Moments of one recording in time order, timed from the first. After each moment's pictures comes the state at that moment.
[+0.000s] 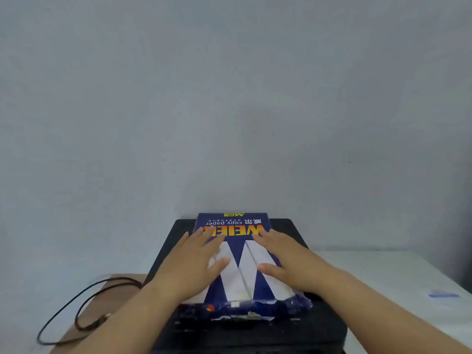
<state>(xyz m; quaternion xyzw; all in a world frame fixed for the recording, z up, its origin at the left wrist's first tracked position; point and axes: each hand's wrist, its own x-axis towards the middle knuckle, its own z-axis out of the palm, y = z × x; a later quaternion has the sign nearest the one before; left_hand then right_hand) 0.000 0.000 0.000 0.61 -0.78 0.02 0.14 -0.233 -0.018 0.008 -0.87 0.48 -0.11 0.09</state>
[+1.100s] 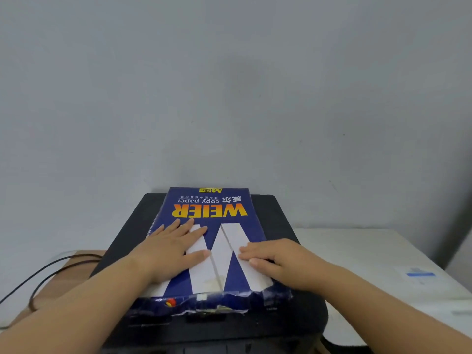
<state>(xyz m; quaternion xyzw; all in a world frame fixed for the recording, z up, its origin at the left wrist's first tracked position) -0.006 -0.055 -0.031 0.61 -0.79 -0.07 -0.04 -0.260 -0.043 -0.022 -0.88 0.43 -0.09 0.15</state>
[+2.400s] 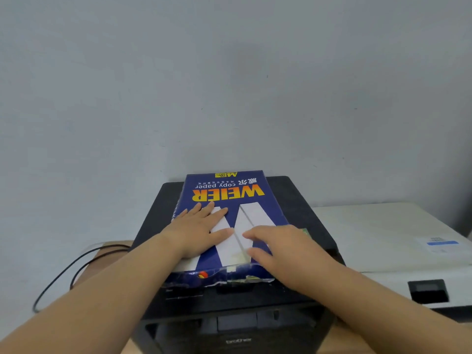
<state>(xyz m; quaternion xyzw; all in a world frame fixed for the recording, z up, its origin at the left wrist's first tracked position) -0.009 -0.055 -0.030 0.60 -0.79 -0.07 -0.05 -0.202 0.026 -0.002 -0.82 0.53 -0.17 0.09</state>
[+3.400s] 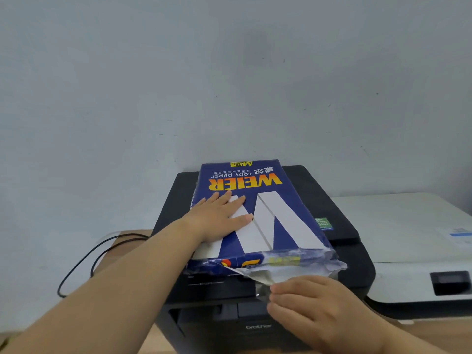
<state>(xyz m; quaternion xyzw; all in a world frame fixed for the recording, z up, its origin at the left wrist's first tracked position) -0.008 -0.057 -0.026 0.60 -0.79 -0.10 -0.04 -0.219 0.063 -0.070 -0.95 0.21 -0.18 -0.12</state>
